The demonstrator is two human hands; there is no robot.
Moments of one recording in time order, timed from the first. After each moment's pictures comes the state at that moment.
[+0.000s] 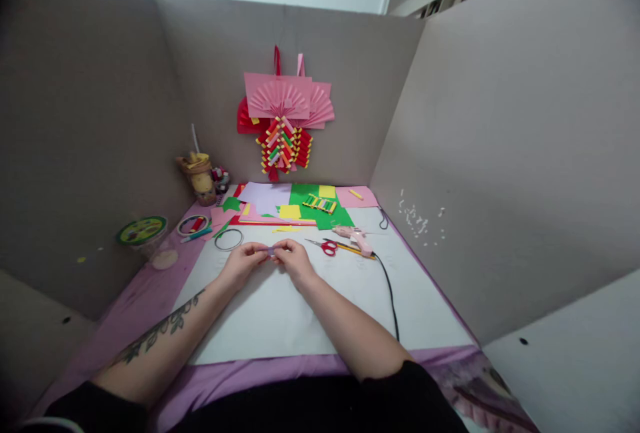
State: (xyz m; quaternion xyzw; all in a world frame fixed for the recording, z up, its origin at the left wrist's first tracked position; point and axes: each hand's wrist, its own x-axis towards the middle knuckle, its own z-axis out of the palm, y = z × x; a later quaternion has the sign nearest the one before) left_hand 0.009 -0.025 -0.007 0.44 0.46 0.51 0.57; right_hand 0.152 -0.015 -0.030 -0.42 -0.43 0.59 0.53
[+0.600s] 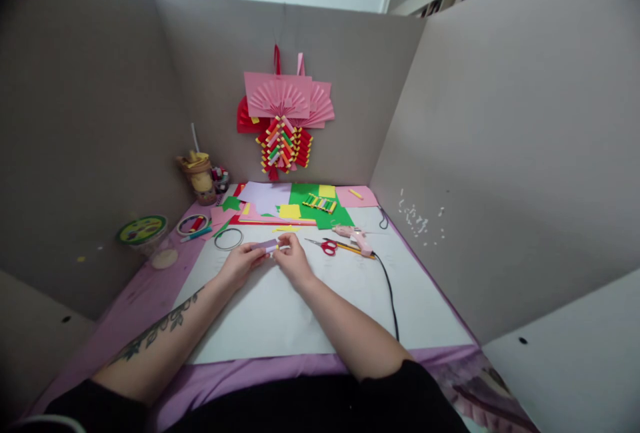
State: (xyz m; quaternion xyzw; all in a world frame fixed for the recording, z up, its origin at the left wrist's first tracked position) left_hand 0.008 -0.019 -0.016 0.38 0.45 0.52 0.62; right_hand 0.150 -0.019 -0.026 -0.43 -0.50 0.51 0.56
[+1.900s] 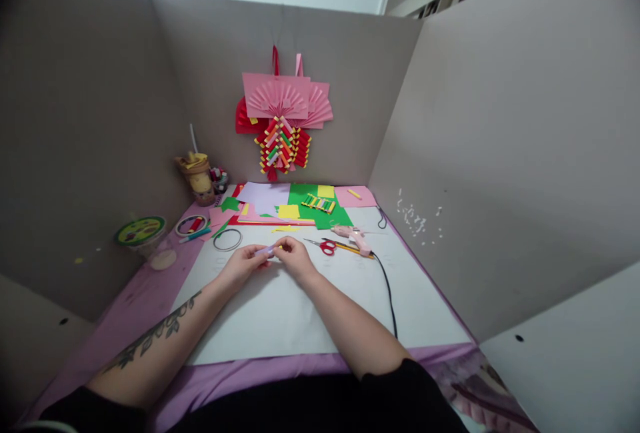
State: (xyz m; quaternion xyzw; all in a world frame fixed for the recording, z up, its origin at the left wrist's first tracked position) left_hand 0.011 -0.033 0.001 0.49 0.46 0.44 0.60; right_hand 0.164 -0.015 -0.019 -0.42 -0.57 0.48 0.52
